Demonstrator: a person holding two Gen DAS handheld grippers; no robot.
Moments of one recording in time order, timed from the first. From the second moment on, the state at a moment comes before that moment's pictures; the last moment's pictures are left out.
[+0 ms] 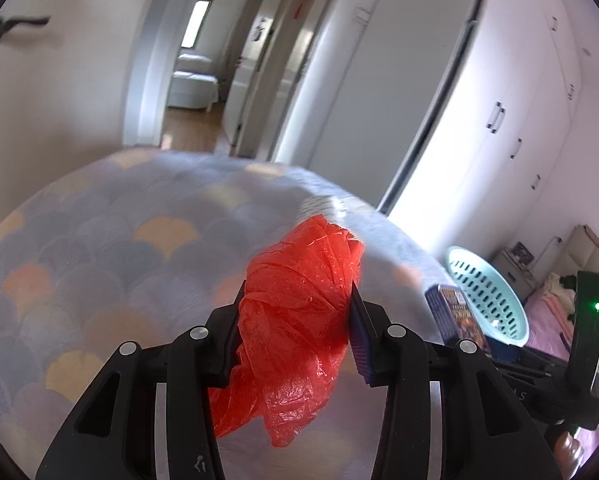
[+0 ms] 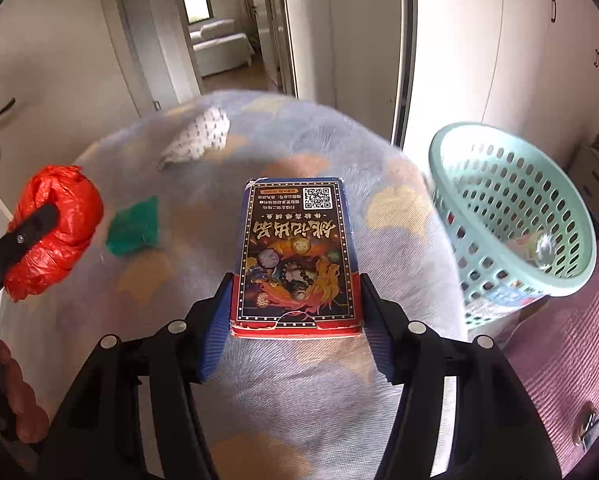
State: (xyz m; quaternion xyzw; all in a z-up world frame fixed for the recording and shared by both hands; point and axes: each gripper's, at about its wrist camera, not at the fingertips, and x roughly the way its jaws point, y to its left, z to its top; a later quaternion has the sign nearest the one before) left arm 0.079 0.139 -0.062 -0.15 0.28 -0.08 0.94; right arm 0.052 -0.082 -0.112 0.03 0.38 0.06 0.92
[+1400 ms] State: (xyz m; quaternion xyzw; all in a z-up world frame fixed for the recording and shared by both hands) left arm 0.227 -0.160 -0.044 -0.07 0.39 -0.31 0.87; right arm 0.100 -0.354 -0.087 0.21 0.31 -0.13 0.92
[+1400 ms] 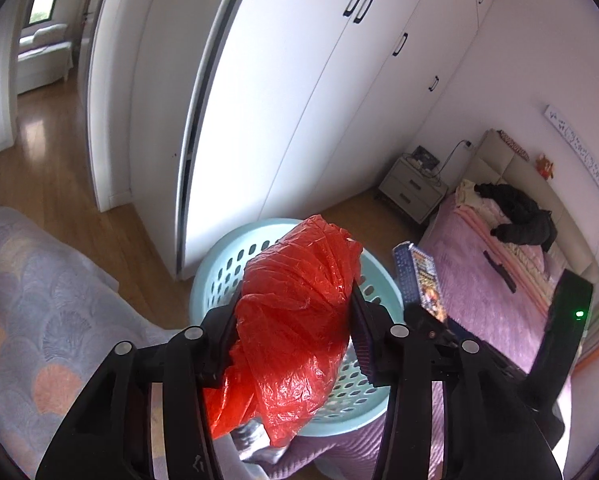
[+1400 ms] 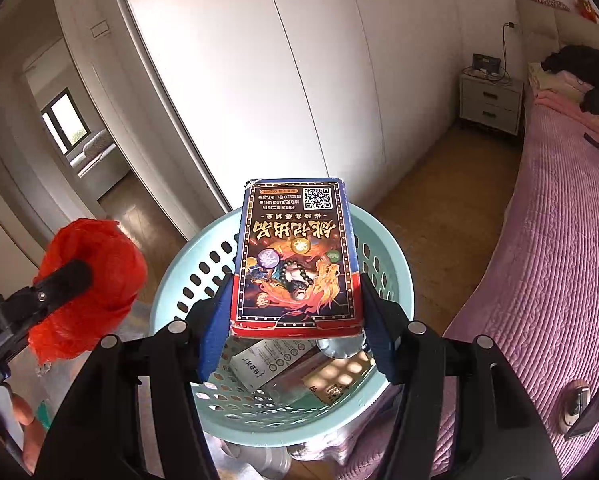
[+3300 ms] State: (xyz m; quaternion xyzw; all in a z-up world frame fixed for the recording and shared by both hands) left arm 0.127 0.096 -0.097 -0.10 0.39 -0.07 0.91; right arm 0.157 -0.027 -0.055 0.00 0.31 0.19 0.93
